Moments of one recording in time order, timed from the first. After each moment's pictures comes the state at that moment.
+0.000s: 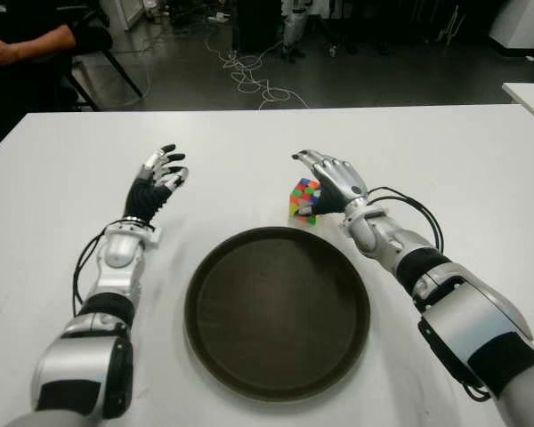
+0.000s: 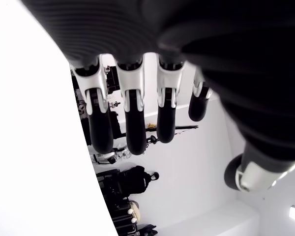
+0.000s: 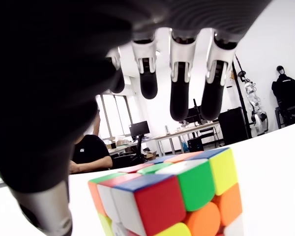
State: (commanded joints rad) left arm -0.63 0.21 0.12 1.17 0.03 -0.68 -0.13; right arm -0.92 -0.11 0.57 1.31 -0.72 -0.38 -0.49
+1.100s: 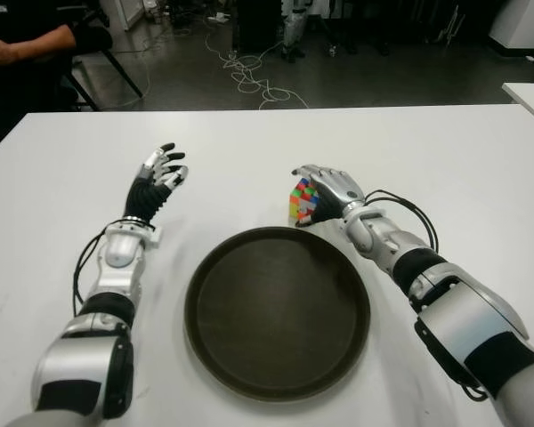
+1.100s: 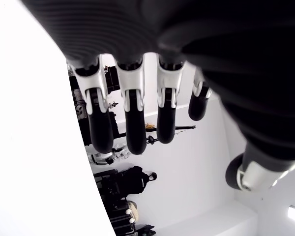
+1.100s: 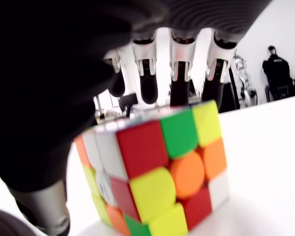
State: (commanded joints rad) left arm -0.63 0.21 0.12 1.16 0.02 -0.67 -0.13; right arm -0.92 -0.10 0.59 1.32 -0.72 -0.32 -0.35
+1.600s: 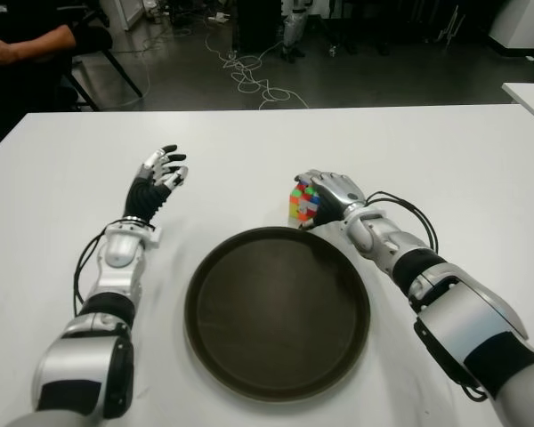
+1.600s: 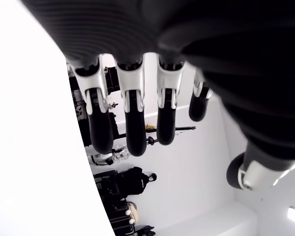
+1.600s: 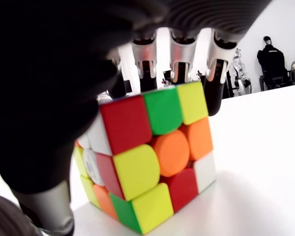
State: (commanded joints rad) left arm -0.63 0.20 0.13 1.15 0.01 -0.66 -0.13; right arm -0.91 -0.10 0.59 1.33 -0.73 -0.30 -0.33
